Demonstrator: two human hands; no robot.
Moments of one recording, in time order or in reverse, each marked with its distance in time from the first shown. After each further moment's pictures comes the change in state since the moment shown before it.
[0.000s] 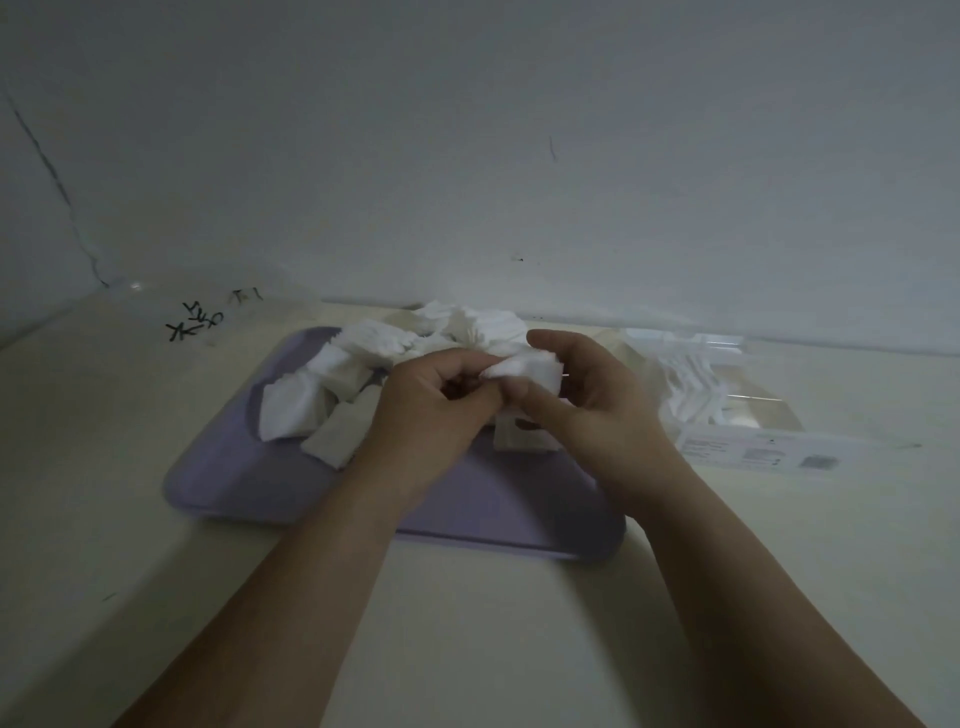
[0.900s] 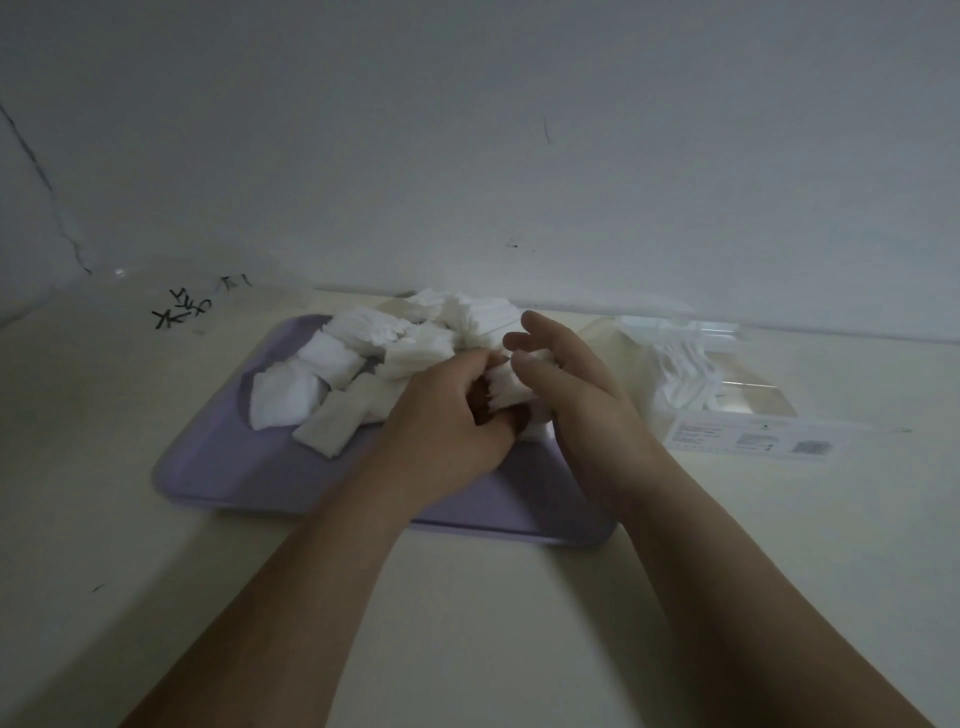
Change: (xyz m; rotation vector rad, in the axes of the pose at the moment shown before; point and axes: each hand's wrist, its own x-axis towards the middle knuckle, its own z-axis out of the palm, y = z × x) left_hand -0.006 -0.006 0.006 0.360 -0.153 0.076; right_hand -0.007 -0.006 0.007 0.258 -0.071 0.130
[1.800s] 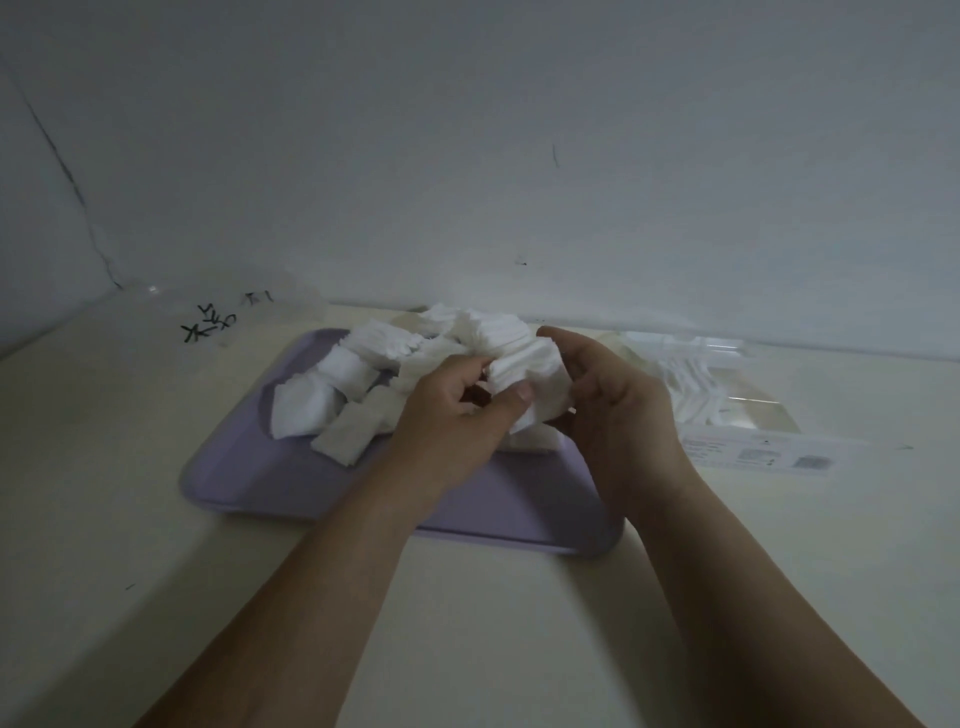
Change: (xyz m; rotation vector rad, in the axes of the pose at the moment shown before) left_hand 0.000 0.006 -0.004 -0.206 0.130 -0.126; right_hand 0.003 -0.008 -0.009 0.333 0.021 0.025
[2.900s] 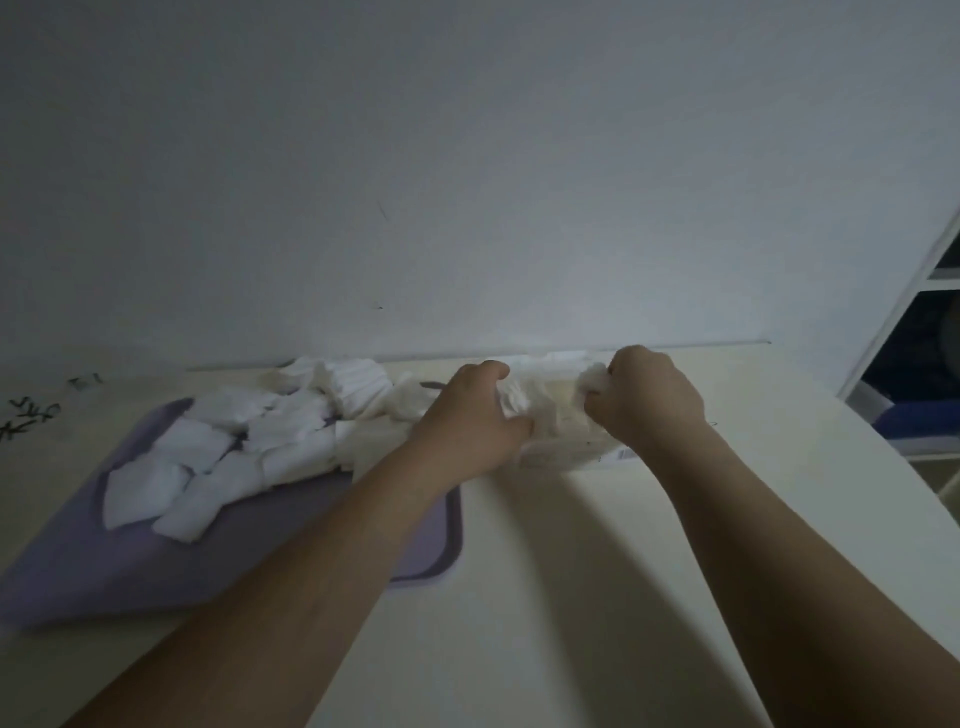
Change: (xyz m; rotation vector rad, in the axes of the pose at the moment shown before) left_hand 0.042 0.052 0.140 0.551 -0.326 0.058; right_hand -0.005 -0.095 -0.148 -1.566 0.594 0.070
